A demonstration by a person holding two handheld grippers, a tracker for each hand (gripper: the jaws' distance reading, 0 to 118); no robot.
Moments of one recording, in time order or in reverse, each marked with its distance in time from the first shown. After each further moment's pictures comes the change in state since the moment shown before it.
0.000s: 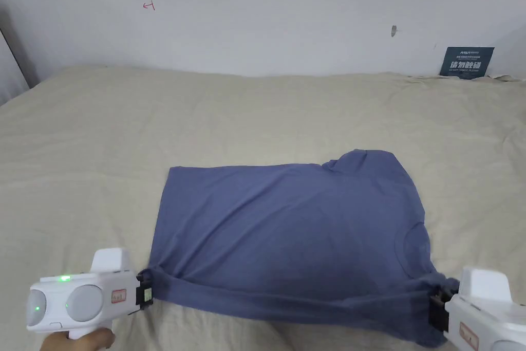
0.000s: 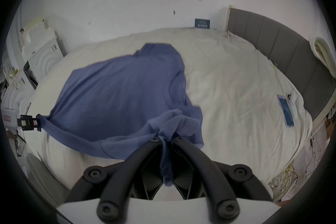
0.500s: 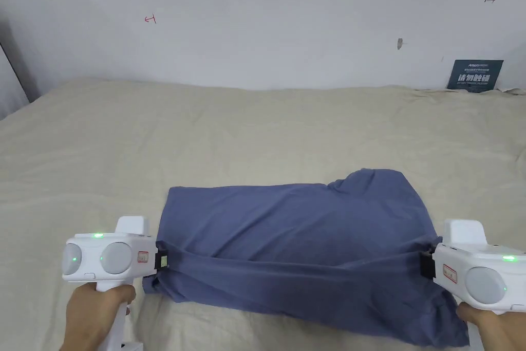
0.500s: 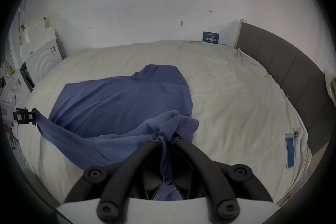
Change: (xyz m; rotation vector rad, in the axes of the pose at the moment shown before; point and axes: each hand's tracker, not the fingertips) left arm 0.024 0.093 -0.071 0.010 0.053 -0.086; right arm -0.011 0.094 -0.108 -0.012 -0.008 0.097
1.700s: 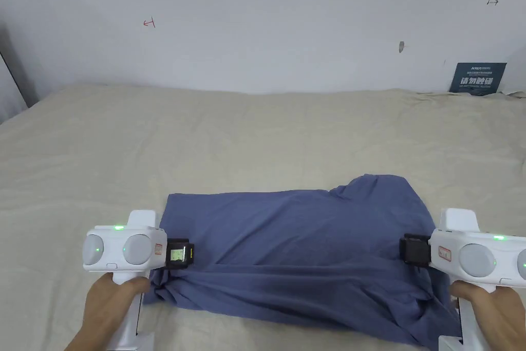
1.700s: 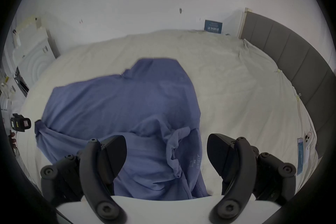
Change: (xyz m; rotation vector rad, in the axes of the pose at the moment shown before) left arm 0.013 0.022 -0.013 0.028 0.075 -0.022; right arm 0.012 0.026 -0.031 -0.005 0.032 -0.061
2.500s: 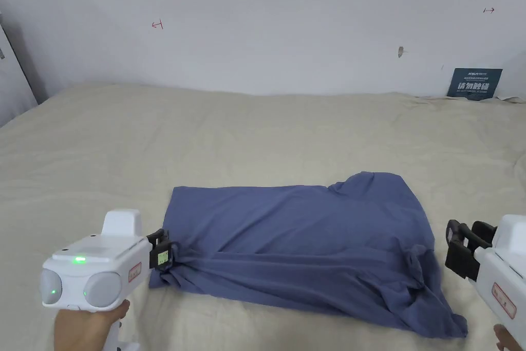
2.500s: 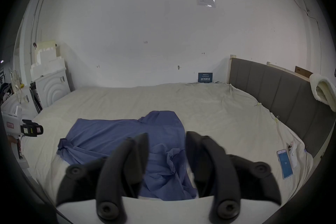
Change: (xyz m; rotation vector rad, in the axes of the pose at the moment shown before) left arm -0.008 -0.062 0.103 0.300 -0.058 -0.027; right arm -0.008 -0.053 0.163 0.404 0.014 -0.003
